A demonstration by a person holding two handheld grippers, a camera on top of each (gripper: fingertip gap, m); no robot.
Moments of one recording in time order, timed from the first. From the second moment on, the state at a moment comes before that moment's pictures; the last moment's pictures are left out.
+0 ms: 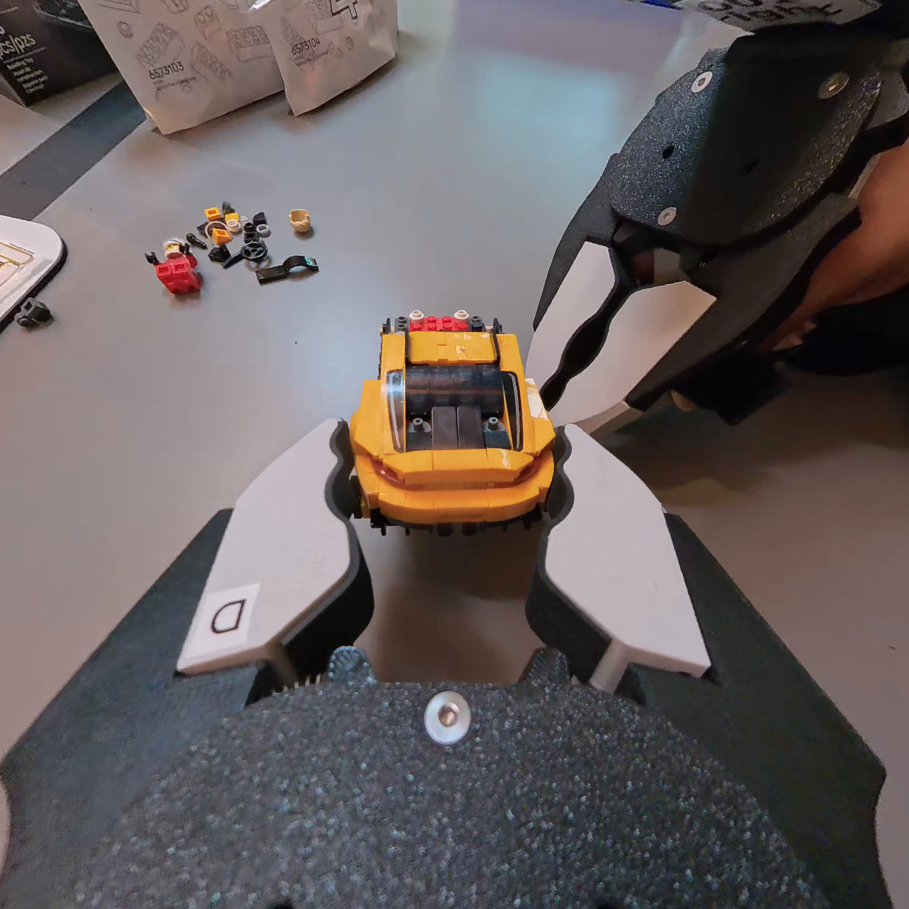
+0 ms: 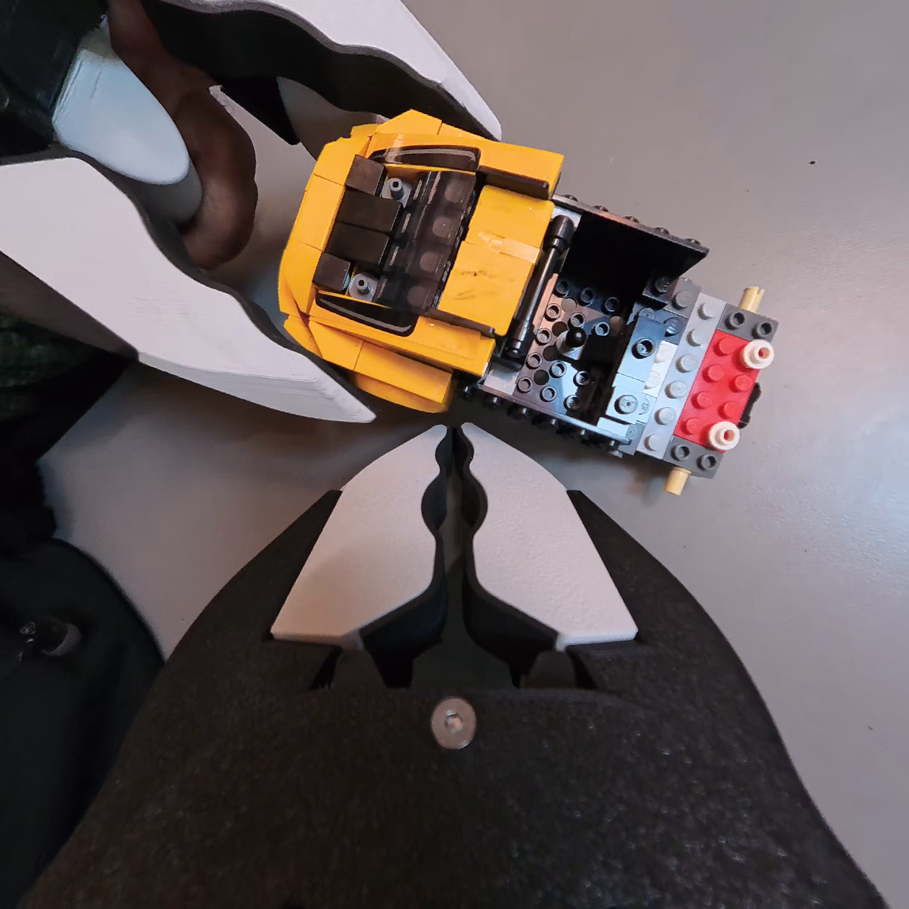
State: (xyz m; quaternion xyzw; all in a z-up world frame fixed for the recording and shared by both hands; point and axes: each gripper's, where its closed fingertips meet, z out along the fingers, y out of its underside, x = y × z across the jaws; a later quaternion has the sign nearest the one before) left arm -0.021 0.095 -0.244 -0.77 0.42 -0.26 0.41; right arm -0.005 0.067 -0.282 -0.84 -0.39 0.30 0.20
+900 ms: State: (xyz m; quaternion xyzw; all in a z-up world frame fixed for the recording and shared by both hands) left arm -0.032 0.107 -0.251 -0.81 0.36 -0.26 0.39; right arm -0.008 0.060 -0.246 -0.78 -0.44 0.35 0.28
